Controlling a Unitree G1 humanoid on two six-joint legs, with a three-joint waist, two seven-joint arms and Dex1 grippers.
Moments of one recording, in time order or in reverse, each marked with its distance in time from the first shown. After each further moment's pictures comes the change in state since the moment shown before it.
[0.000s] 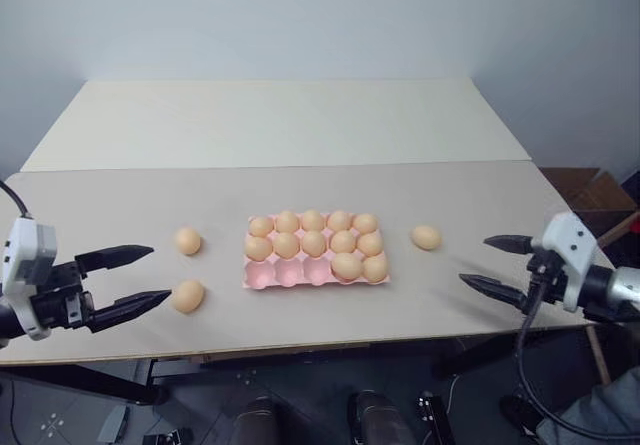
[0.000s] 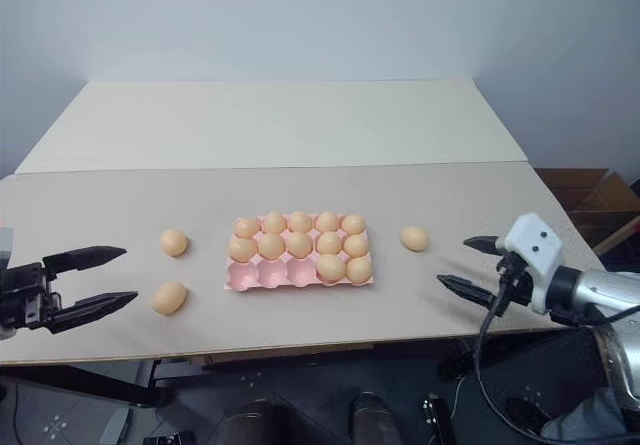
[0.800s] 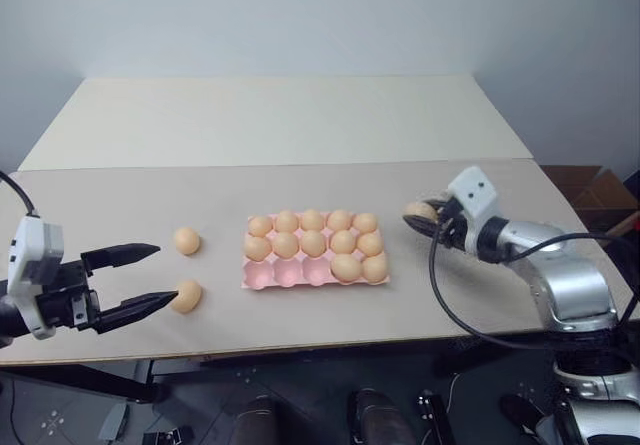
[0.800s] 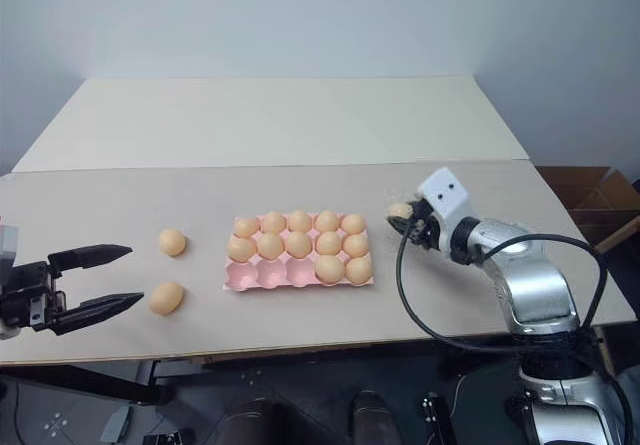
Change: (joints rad) left arm 0.015 -0.002 0.012 -0.063 -0.007 0.006 0.015; right arm -0.407 0.267 0.286 -0.074 -0.099 0.293 -0.289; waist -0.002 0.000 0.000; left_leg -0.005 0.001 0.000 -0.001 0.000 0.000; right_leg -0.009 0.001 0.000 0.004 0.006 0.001
